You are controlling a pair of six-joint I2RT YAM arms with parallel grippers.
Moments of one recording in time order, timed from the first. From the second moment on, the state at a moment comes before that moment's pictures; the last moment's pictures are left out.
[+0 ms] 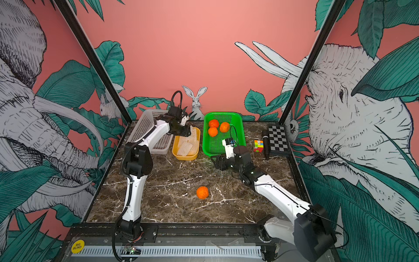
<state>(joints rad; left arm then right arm) -0.35 2.35 2.21 -0.89 0.18 -0.05 0.53 1.23 0.80 -0.02 -0.26 0.37</state>
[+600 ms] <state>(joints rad) -0.34 2.32 2.17 -0.89 0.33 -0.04 0.60 1.84 1.50 -0.19 -0.13 0.35</state>
